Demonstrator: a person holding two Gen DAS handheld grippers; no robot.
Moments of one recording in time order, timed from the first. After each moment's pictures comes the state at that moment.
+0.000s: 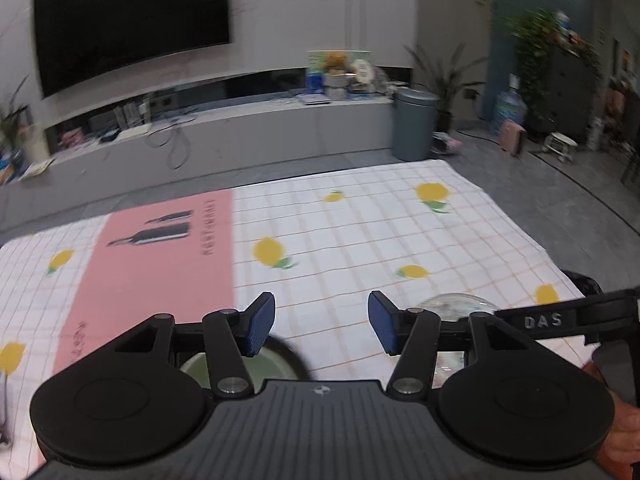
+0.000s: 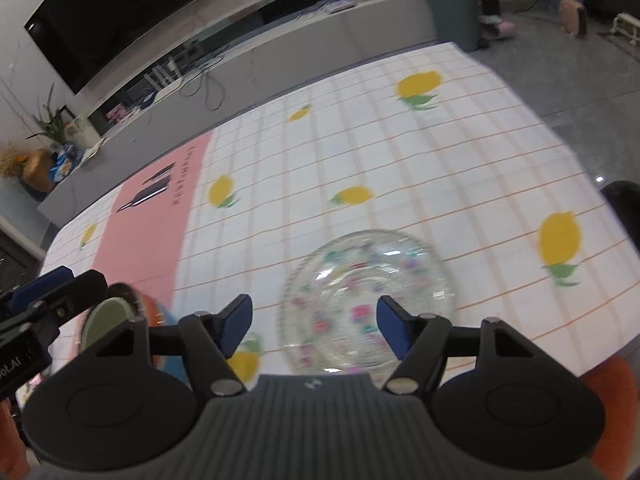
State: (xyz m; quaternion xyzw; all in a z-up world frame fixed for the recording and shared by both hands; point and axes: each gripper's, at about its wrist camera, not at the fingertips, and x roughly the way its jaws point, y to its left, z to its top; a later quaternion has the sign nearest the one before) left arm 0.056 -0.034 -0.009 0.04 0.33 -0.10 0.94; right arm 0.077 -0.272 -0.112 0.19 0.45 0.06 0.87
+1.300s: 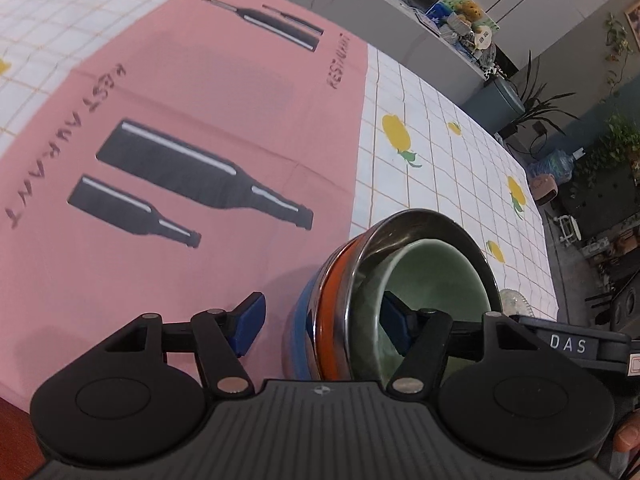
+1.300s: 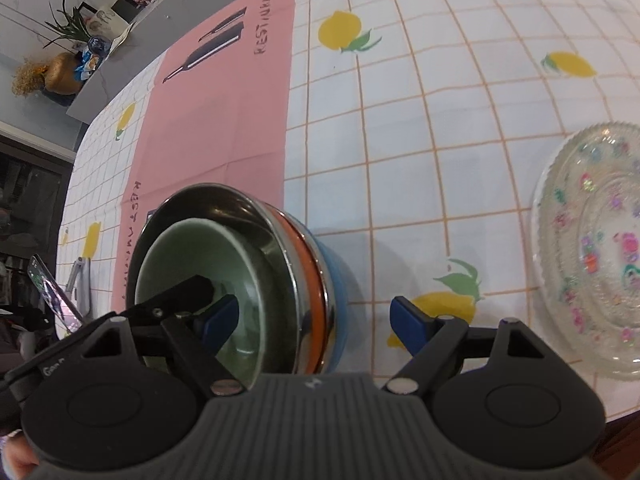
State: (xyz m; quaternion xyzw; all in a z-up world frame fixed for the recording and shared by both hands) left arm 0.110 0.129 -0.127 -0.25 0.51 -0.07 0.82; right arm 0.151 -0.119 -0.177 0.20 0.61 0.16 0.75
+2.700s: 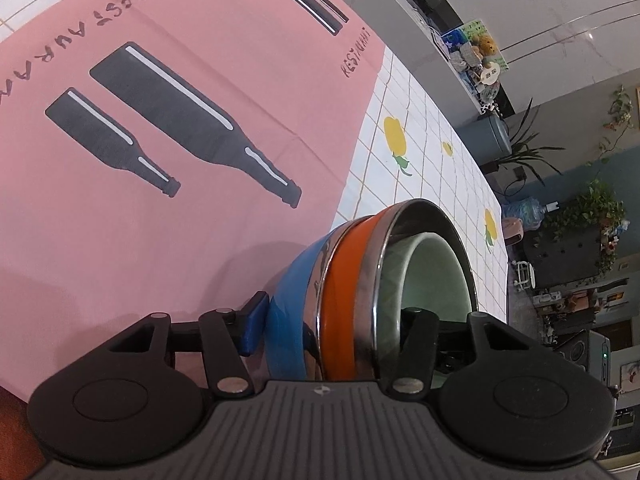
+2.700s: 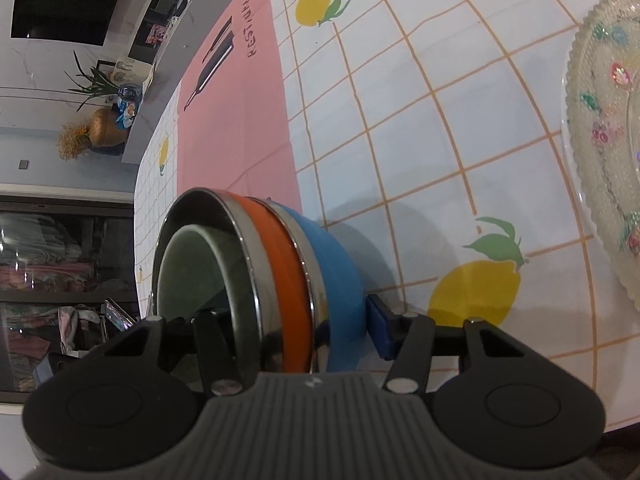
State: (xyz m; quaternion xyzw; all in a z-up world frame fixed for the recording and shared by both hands) left arm 0.108 0.131 -0.155 -0.38 0.50 -0.07 0.78; right arm 0.152 -0.147 -0.218 0.36 0.60 0.19 0.68
